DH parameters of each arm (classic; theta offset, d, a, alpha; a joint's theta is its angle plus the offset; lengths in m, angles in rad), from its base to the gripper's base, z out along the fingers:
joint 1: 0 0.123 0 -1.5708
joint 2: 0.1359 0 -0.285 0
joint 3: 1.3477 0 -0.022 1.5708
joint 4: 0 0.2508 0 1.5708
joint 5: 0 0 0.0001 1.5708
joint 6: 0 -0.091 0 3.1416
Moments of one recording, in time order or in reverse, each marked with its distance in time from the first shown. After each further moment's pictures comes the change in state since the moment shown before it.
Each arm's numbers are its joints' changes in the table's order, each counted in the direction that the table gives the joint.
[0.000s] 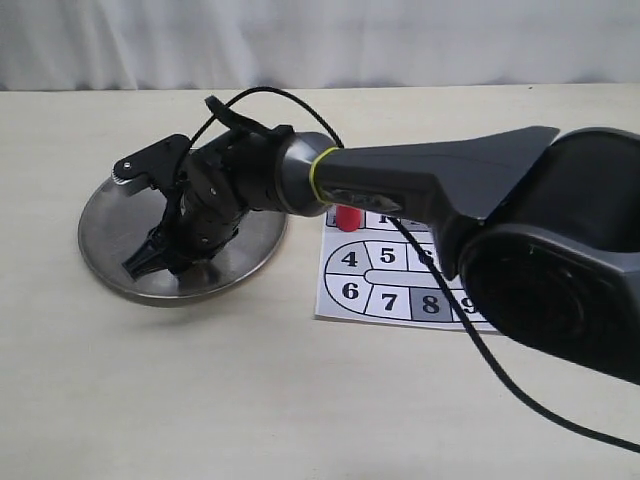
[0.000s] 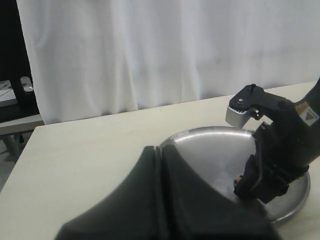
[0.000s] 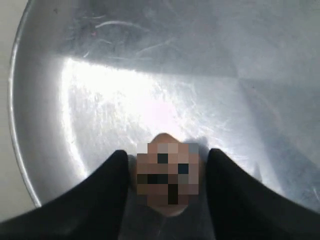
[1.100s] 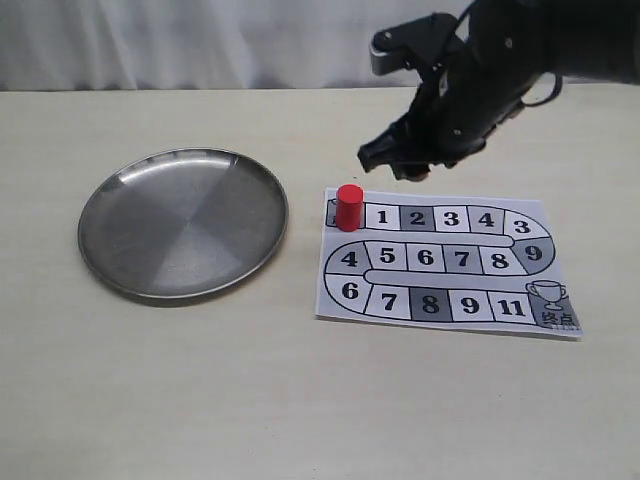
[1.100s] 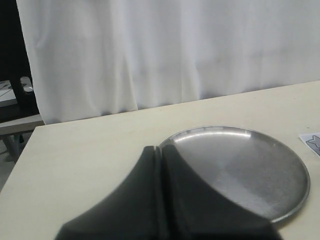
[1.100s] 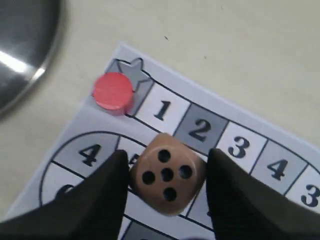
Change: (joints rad) left arm 0.000 0.000 0.000 0.000 0.000 0.000; right arm -0.397 -0.575 0.513 -0.161 -0.138 -0.073
